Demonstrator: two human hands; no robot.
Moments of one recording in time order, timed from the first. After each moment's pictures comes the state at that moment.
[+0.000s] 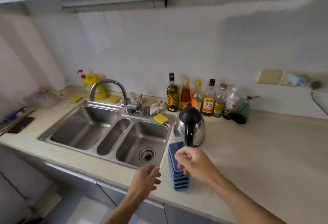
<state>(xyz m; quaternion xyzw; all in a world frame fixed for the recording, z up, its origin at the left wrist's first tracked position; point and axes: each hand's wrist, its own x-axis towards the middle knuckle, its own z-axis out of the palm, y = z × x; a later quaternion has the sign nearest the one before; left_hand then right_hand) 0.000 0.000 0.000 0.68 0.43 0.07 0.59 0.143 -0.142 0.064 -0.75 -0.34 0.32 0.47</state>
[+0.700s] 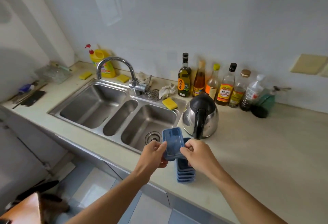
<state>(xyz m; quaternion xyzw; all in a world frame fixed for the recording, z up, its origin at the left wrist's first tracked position) 0.047 0.017 0.001 0.64 0.45 0.11 0.61 0.177 -0.106 0.021 -0.82 -0.31 0.30 0.37</state>
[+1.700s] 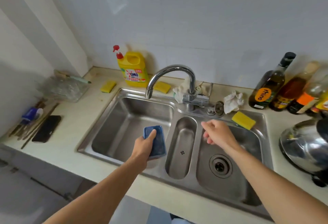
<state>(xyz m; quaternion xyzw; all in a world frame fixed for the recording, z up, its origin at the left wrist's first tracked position) -0.032 0.503 -0.047 0.51 0.54 0.08 0.66 0.170 0.325 -0.053 -0.85 -0.15 0.29 0.43</state>
